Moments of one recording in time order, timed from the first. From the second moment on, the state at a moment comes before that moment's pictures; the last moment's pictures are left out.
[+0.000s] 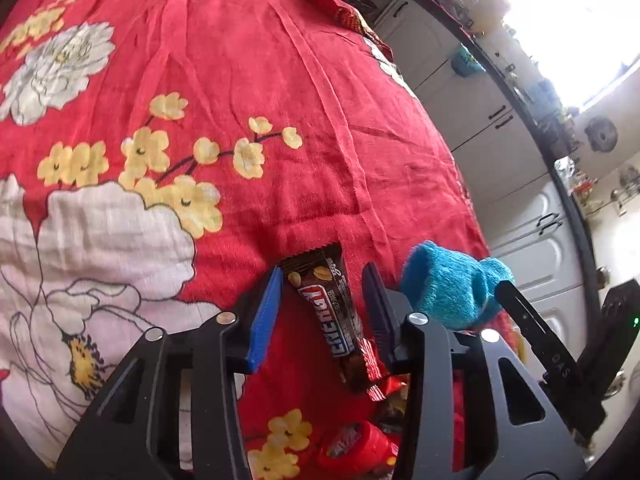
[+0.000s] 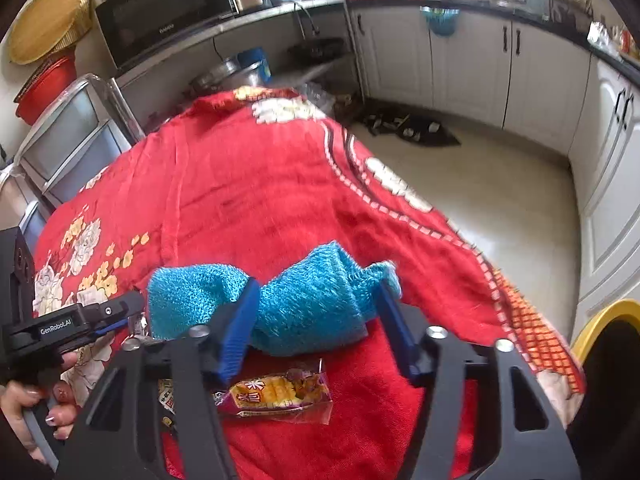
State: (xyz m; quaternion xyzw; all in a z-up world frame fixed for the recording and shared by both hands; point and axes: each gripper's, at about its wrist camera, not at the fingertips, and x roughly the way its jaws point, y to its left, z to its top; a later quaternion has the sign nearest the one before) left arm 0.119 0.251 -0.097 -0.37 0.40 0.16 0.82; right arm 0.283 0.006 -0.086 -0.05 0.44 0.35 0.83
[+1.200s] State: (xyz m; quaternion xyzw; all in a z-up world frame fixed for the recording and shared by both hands) left arm 0.113 0.211 -0.027 -0.28 0.33 0.11 0.89; right arm 0.264 -0.079 -0.017 0.02 0.31 0.29 0.90
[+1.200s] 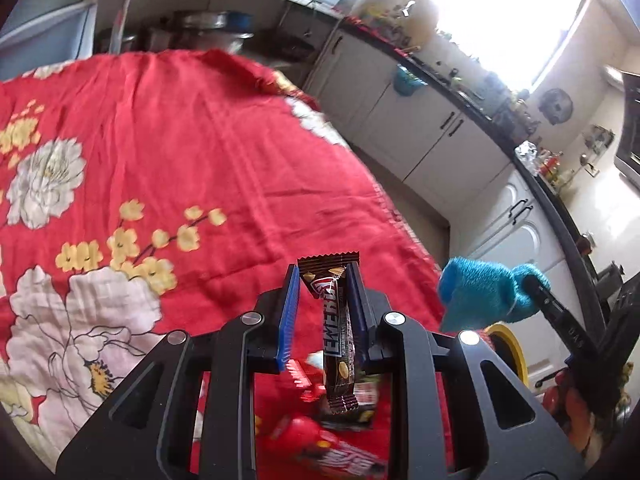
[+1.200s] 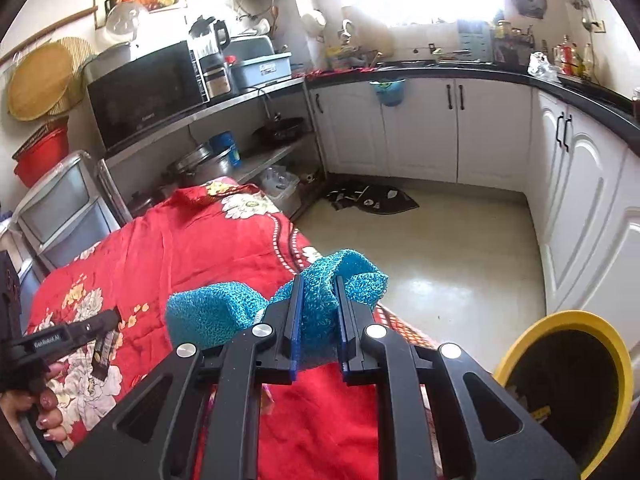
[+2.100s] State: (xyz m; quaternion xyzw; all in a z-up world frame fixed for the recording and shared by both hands) left arm 0.153 0.093 0.018 -0.22 0.31 0.01 0.93; right arm 0.222 -0.244 0.014 0.09 0.27 0.20 0.94
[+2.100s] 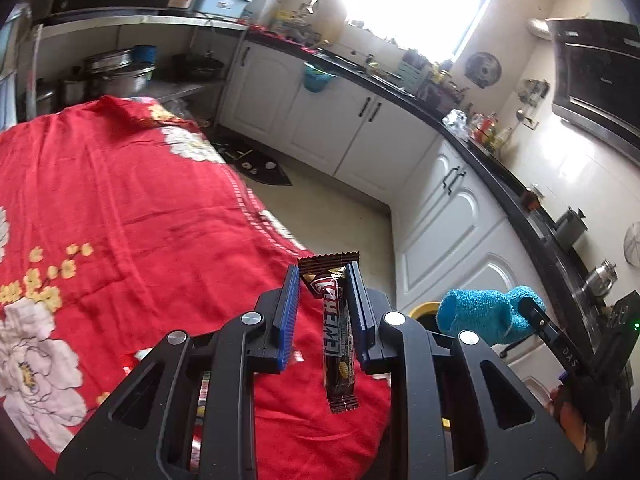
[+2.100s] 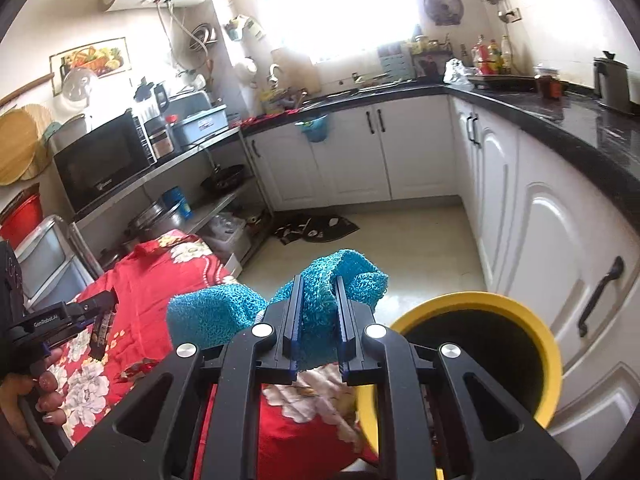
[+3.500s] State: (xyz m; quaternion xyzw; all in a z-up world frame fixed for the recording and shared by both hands) left arm 0.205 -0.058 0.013 -0.14 0.32 -0.12 0.93; right arm 0.198 -0.346 -0.003 0.08 0.27 0.06 0.96
